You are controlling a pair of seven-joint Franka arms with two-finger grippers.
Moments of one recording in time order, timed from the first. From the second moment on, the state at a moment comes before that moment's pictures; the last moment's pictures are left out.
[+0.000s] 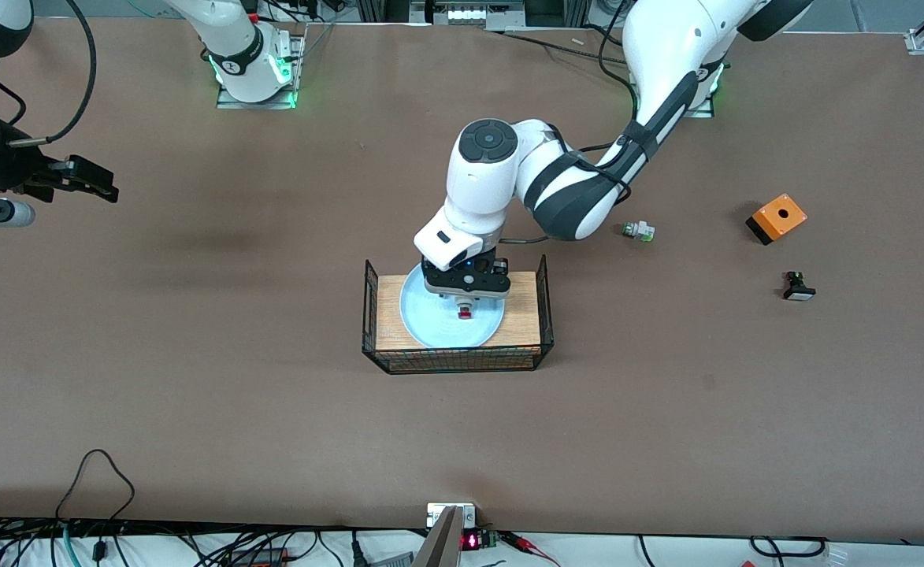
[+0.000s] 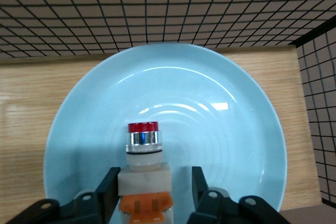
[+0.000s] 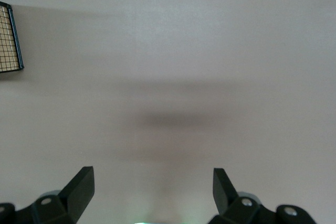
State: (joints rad) left arm -0.38 0.73 -0.47 -1.36 0.47 2.25 -0.95; right arm 0.11 0.02 -0.11 -1.68 -0.01 1.59 -0.01
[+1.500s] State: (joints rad) left arm 0.14 0.48 -0.47 -1.44 0.34 1.58 -0.14; right arm 0.66 0.34 -0.08 -1.51 0.12 1.92 1.22
